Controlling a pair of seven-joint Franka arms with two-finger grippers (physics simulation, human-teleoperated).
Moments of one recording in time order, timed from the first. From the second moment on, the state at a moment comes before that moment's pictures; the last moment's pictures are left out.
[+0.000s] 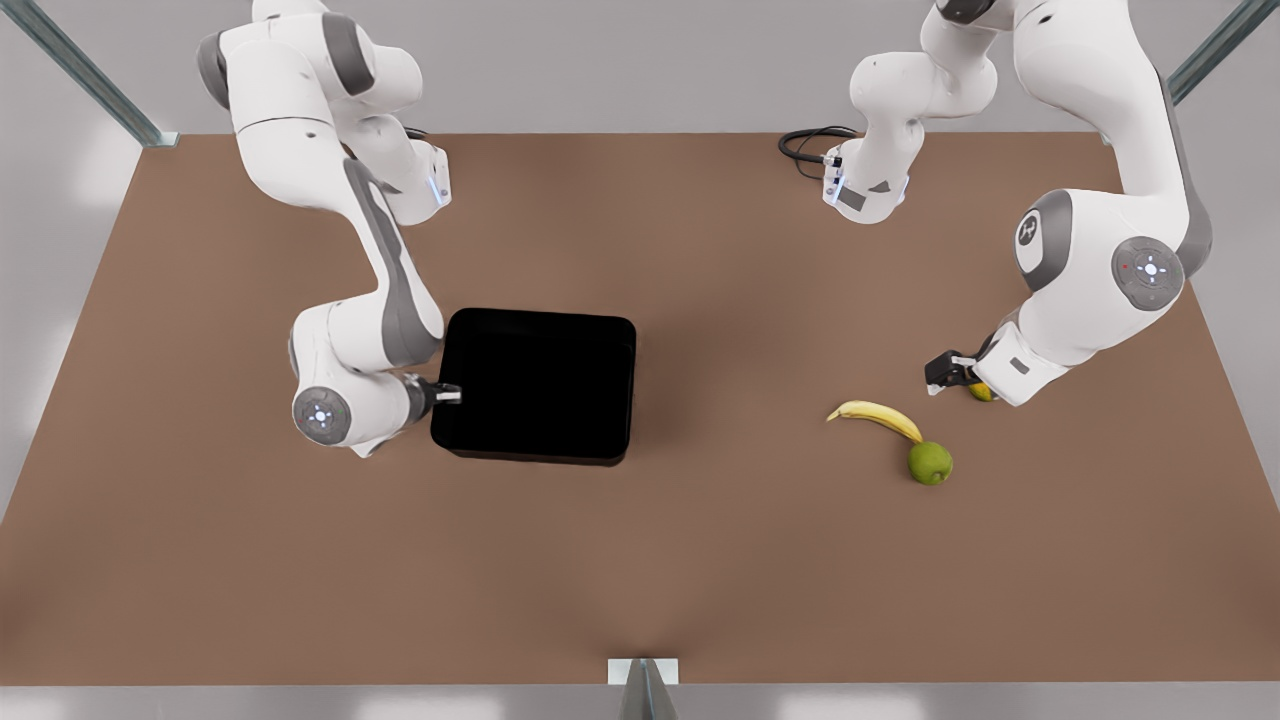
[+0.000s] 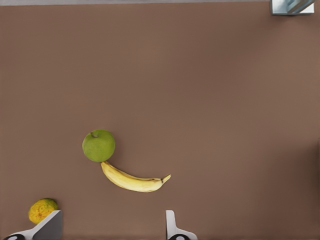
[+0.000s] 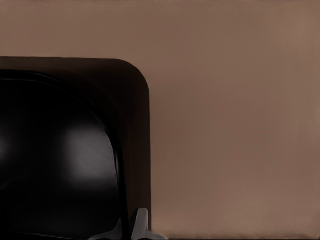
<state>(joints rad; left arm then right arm) -0.04 0.16 -0.06 -1.62 -0.05 1.79 -0.03 0.27 0.47 -0.04 -1.53 0.22 1.59 0.23</state>
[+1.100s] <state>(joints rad) -0.06 0.18 -0.06 -1.60 -0.03 1.79 -0.06 0.23 0.66 -0.46 -1.47 0.23 1.55 -0.37</state>
